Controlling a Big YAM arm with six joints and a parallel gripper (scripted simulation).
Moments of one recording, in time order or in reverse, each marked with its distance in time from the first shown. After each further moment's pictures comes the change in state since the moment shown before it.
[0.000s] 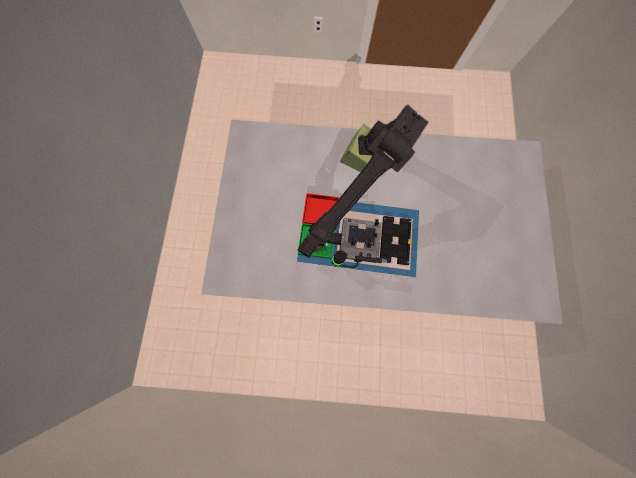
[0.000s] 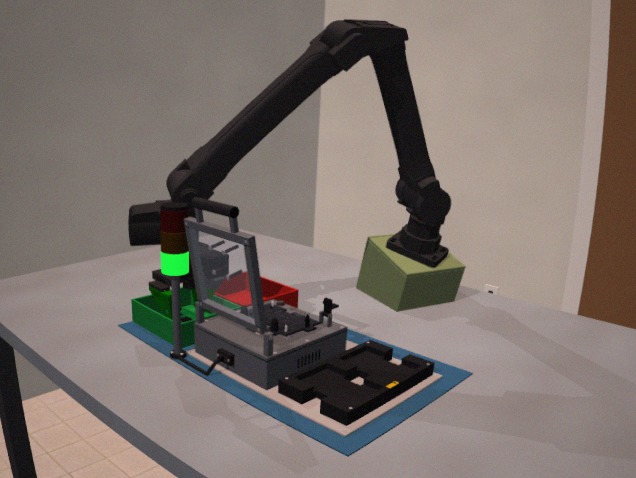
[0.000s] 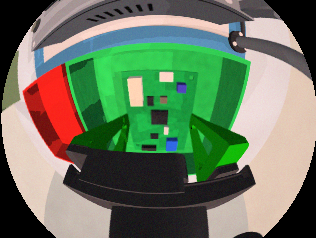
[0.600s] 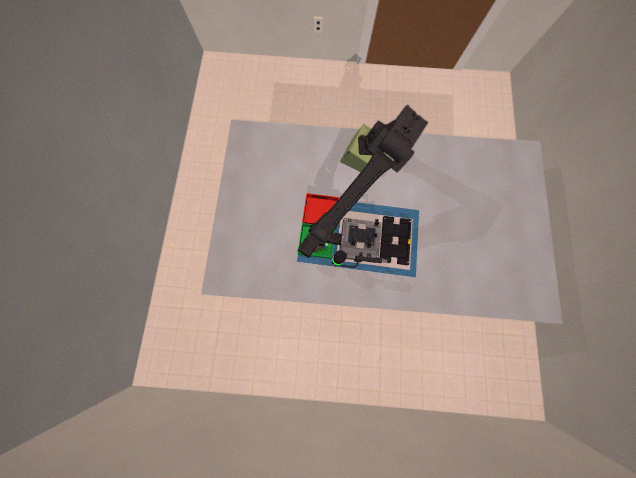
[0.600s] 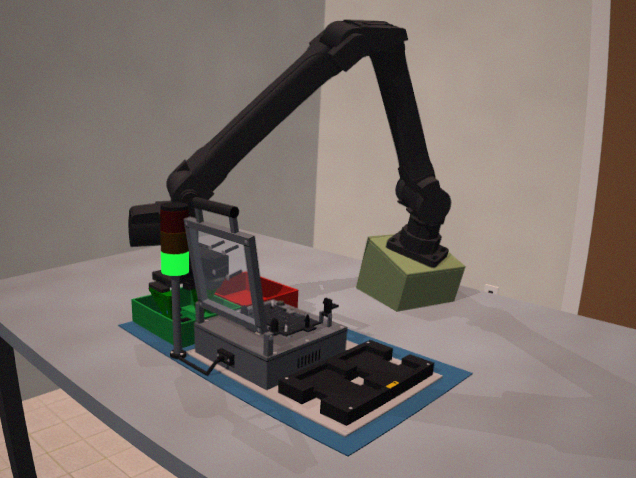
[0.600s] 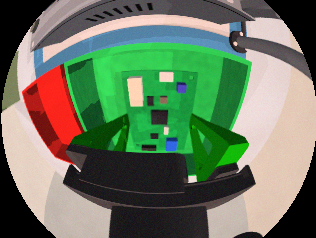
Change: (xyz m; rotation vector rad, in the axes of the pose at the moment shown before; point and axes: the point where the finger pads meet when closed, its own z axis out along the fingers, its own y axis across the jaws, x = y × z) arm 0.000 0.000 0.002 0.000 0.000 0.000
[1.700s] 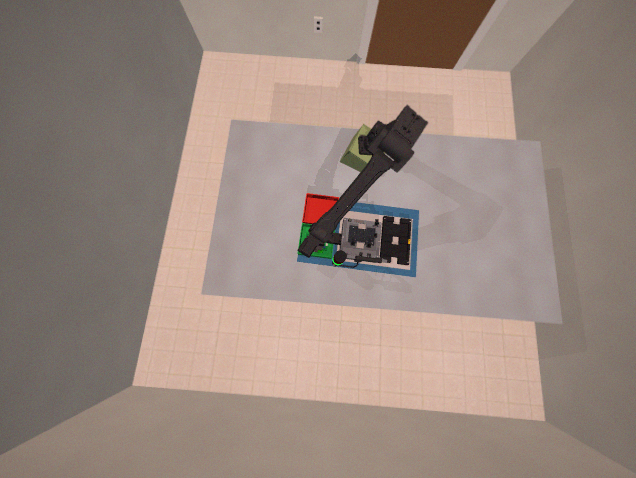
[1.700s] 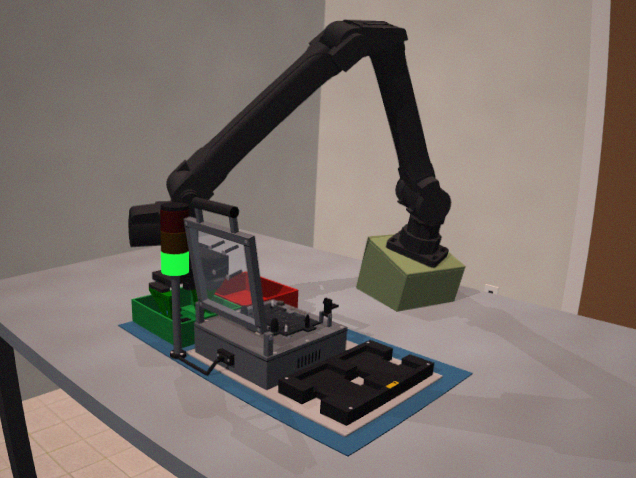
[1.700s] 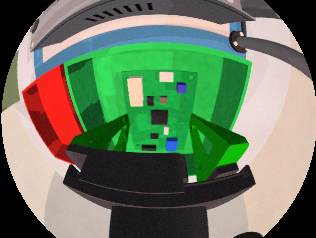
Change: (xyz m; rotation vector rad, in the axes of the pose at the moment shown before) arm 0.000 0.000 0.000 0.000 0.000 0.000
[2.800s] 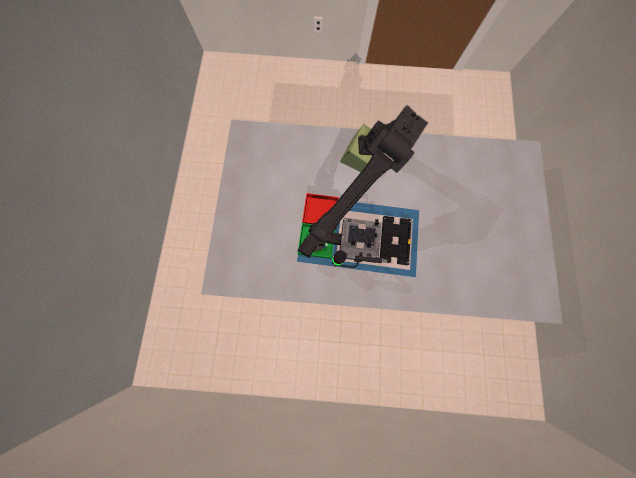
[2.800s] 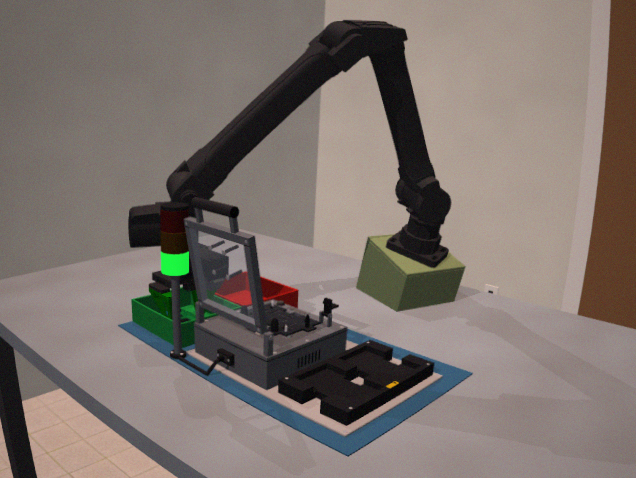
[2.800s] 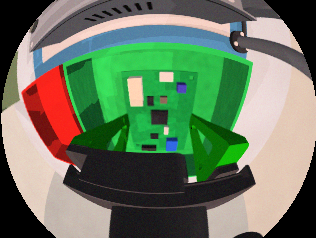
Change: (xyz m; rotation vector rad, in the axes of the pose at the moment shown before) arm 0.000 0.000 0.001 0.000 0.000 0.000
